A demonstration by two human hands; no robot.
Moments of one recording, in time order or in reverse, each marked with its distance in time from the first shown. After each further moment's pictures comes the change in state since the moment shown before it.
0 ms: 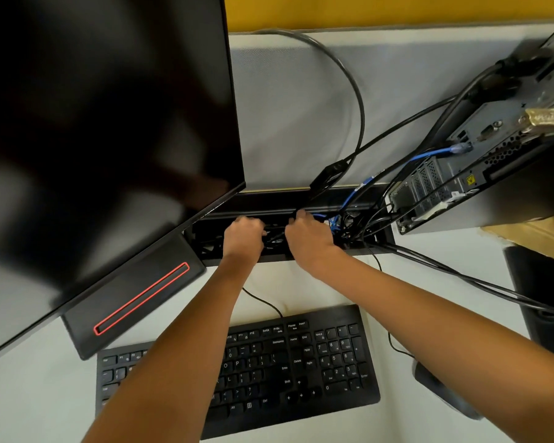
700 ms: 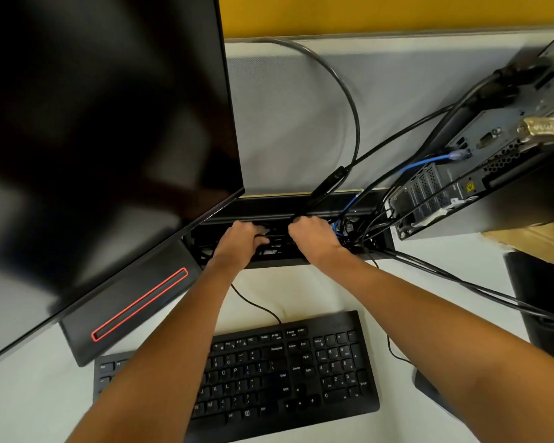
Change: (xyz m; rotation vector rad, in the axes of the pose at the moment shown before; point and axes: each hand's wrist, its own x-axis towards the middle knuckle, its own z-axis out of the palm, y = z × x) left_hand 0.007 -0.017 0.000 -0.281 -0.118 0.074; right_hand 0.016 0.020 0.006 -0.057 -0.030 -0.123
